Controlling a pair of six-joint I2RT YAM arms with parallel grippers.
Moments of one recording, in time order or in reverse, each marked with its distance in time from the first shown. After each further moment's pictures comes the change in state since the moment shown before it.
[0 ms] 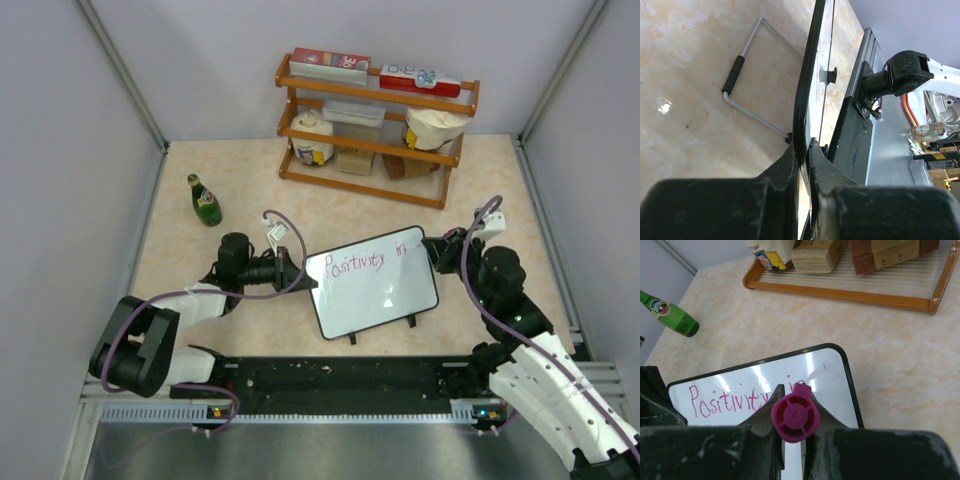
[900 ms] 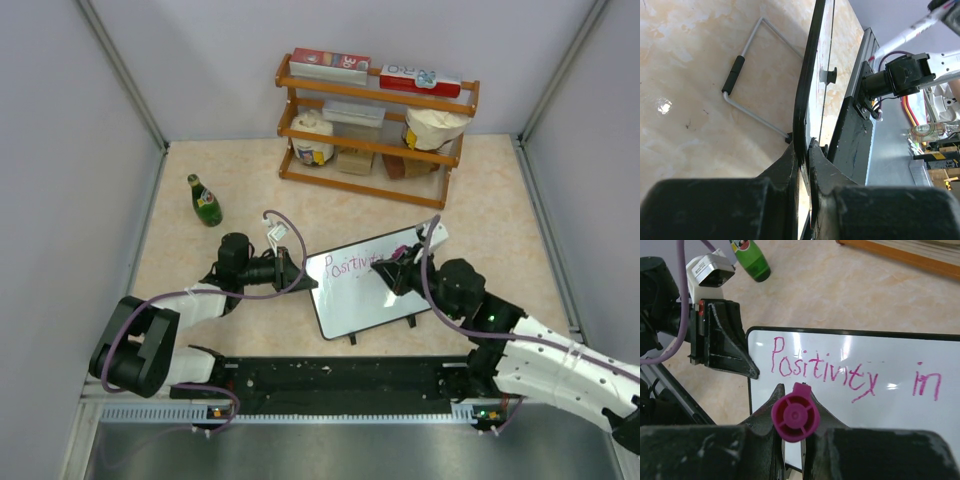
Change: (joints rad) left arm 0.000 0.000 0.000 0.000 0.000 0.000; right arm 0.455 0.127 0.023 0.124 0.118 -0.004
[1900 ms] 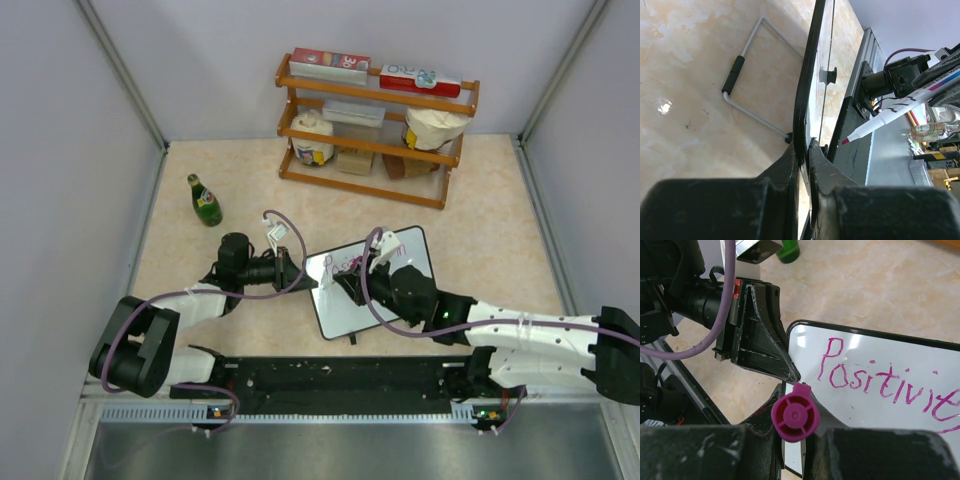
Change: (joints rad) left arm 0.000 0.000 0.000 0.000 0.000 0.000; right arm 0.278 0.363 0.073 0.249 0.159 -0.013
